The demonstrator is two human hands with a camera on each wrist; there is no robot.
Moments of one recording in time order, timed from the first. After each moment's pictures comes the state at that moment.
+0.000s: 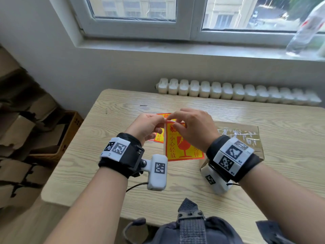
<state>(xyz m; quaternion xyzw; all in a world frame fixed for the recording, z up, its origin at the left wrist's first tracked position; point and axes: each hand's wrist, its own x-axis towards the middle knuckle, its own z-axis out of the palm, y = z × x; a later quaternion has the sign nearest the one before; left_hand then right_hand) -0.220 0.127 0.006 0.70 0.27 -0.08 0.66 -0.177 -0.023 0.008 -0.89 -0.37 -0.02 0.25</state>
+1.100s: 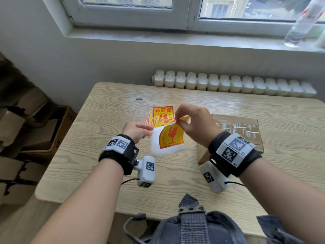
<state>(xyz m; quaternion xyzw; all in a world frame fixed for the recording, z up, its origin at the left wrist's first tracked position) -0.218 0.162 -0.067 0.74 0.36 -0.09 0.56 -0.165 -0.029 -0.018 -0.88 -0.31 0.03 0.35</state>
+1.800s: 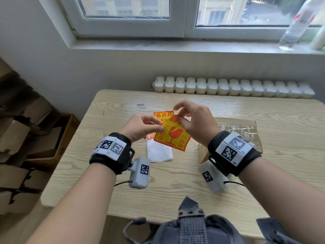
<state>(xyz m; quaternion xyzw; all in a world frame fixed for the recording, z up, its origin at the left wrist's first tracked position) -0.223 0.156 -0.015 0.81 0.17 -0.10 0.55 -0.172 -0.027 0.004 -0.89 -0.28 0.01 0.35</state>
